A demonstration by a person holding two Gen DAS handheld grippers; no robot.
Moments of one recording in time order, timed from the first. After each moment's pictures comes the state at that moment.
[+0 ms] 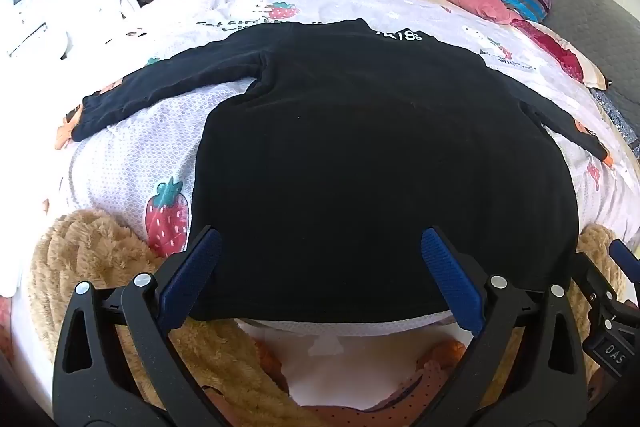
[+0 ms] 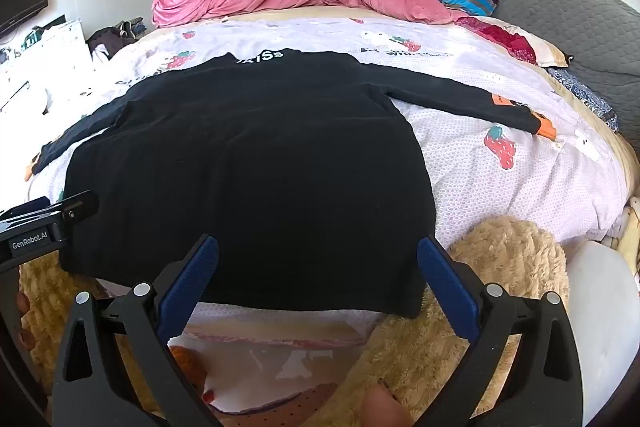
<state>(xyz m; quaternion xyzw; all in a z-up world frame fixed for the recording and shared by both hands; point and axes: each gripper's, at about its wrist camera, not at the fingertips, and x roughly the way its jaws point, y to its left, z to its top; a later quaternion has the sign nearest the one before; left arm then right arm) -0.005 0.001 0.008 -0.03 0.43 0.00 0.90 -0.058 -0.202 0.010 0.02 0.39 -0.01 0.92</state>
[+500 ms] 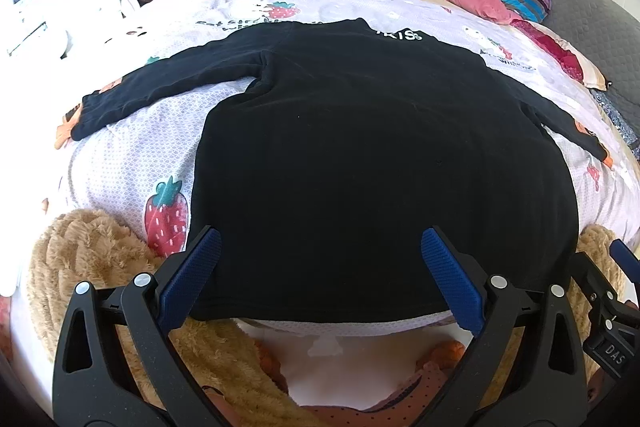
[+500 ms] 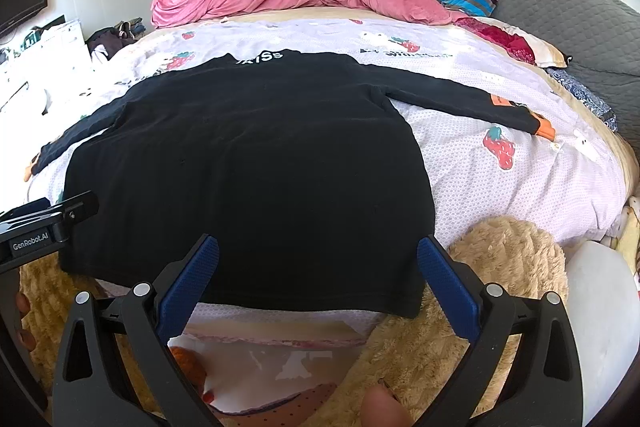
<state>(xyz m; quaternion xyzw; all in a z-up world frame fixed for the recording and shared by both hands) -0.004 0.002 0.008 -0.03 0.43 0.00 0.90 -0.061 -0.205 0.013 0.02 0.39 -0.02 0.92</state>
